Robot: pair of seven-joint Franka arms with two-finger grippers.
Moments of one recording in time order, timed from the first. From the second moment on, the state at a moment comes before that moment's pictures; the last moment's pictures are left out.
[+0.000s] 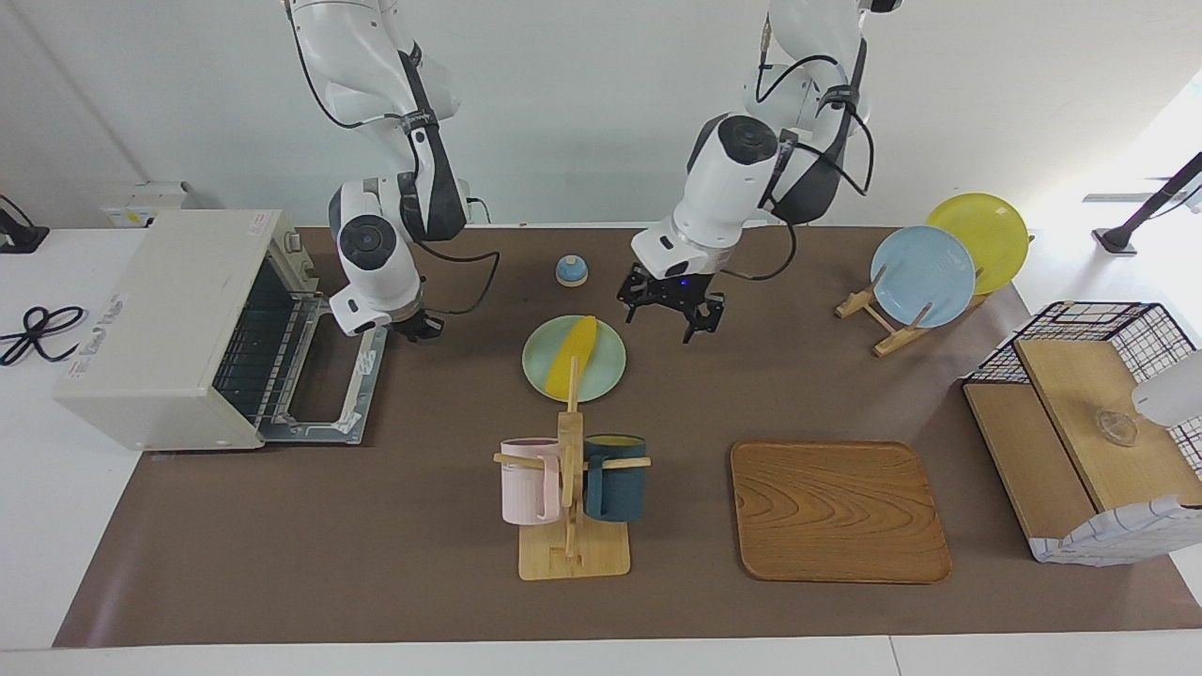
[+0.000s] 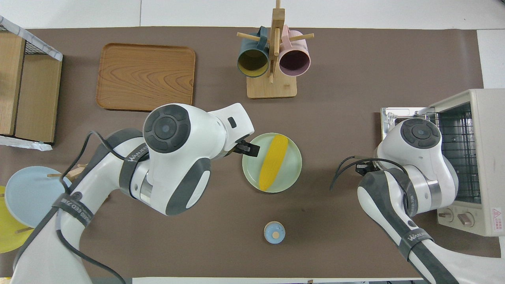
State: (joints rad) left arm -0.58 0.18 -0.10 -1.89 -0.17 2.24 -0.15; right arm 0.13 0.06 -0.01 -2.34 -0.12 2.12 0.44
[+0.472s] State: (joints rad) left arm -0.71 0.34 -0.10 -1.88 -0.17 2.37 -0.22; right arm 0.09 0.04 0.01 -2.36 -0.21 2.14 0.40
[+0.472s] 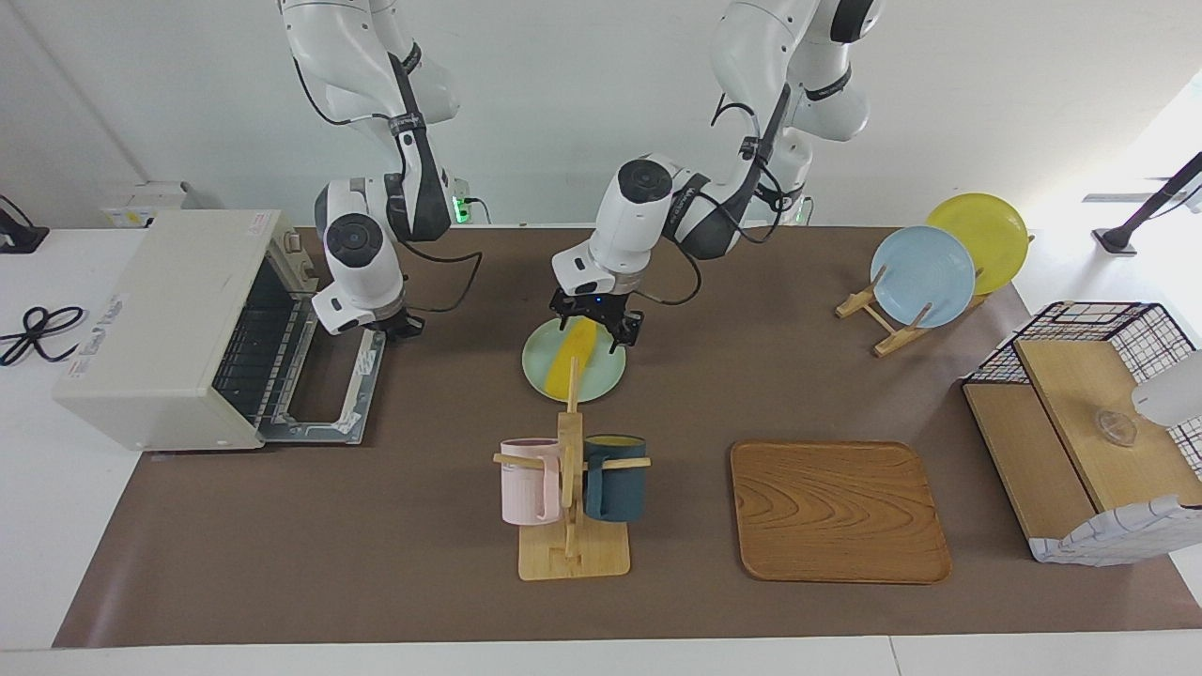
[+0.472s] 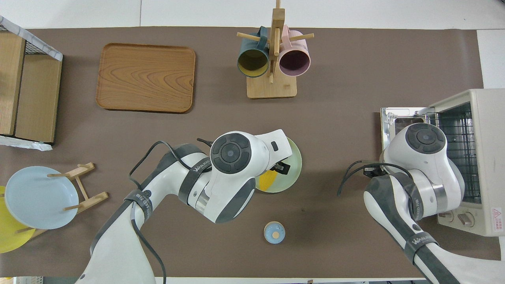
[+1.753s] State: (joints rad) left arm -0.77 0.45 -0.07 -1.81 -0.17 2.39 -0.36; right arm -0.06 -0.12 0.00 -2.10 -0.34 1.69 0.05
